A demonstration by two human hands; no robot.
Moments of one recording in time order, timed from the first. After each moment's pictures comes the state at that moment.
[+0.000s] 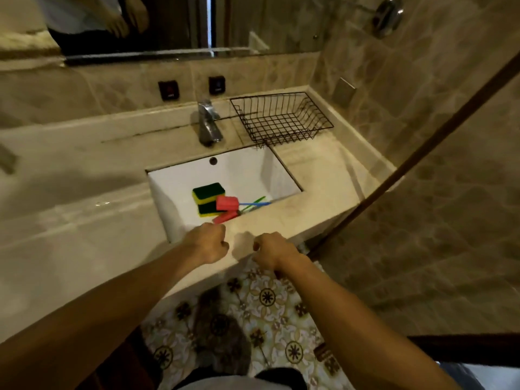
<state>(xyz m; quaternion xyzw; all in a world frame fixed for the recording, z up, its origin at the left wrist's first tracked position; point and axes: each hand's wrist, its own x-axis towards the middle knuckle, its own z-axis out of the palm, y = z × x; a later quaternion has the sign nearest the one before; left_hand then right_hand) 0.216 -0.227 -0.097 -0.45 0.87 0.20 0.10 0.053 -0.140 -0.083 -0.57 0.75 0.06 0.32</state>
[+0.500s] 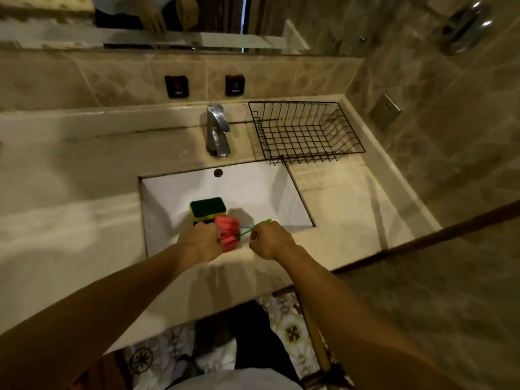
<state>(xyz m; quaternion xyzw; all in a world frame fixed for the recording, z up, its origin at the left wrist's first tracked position) 0.162 -0.333 -0.128 -0.49 0.81 0.32 0.03 -0.018 -0.288 -0.104 -0.60 0.74 0.04 0.31</state>
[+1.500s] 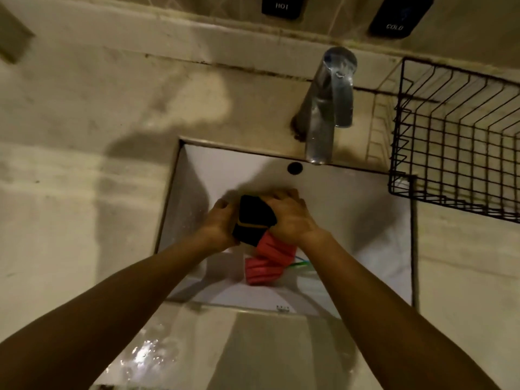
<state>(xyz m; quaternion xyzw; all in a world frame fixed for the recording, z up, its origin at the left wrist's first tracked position) 0.186 -0.451 -0.318 -0.66 0.49 0.54 -0.17 0.006 -0.498 -0.283 -0.78 0.52 0.12 0.33</state>
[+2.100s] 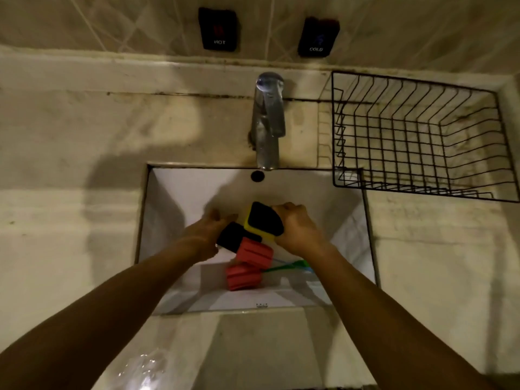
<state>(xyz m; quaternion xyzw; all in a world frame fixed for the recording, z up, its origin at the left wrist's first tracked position) 0.184 -0.460 -0.307 -0.56 0.75 0.31 0.15 -0.060 -0.473 -0.255 -0.74 0.59 0.05 0.32</state>
